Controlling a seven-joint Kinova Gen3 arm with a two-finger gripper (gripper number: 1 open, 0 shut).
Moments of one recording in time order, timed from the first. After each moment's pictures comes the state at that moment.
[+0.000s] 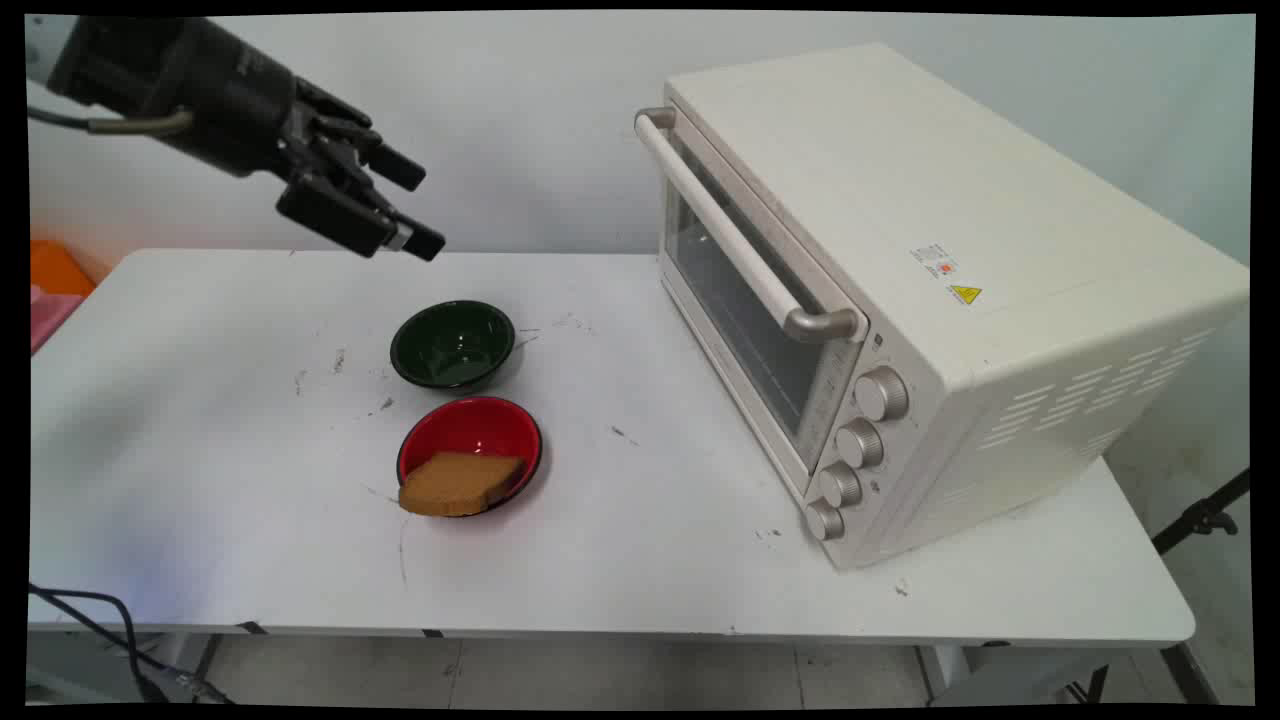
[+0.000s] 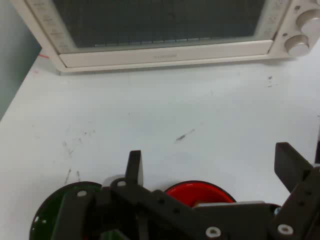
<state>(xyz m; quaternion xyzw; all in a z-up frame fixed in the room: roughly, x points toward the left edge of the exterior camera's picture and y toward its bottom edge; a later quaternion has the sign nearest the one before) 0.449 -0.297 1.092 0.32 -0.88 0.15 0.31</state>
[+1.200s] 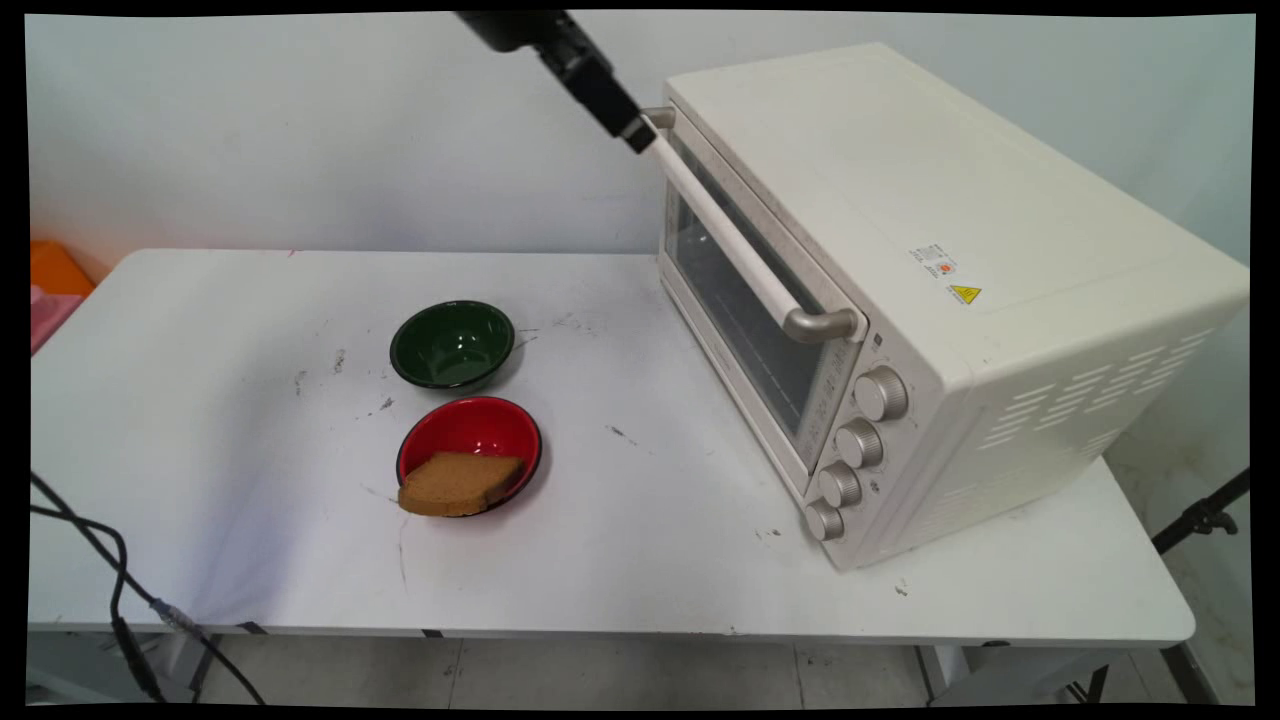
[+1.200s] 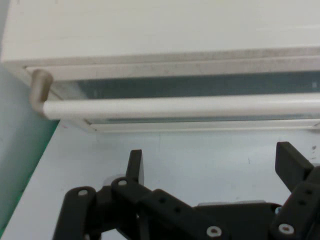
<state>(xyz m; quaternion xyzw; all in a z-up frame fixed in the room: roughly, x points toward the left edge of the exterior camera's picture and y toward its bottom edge) 0.312 -0.433 1.139 0.34 -0.89 0.16 0.26</state>
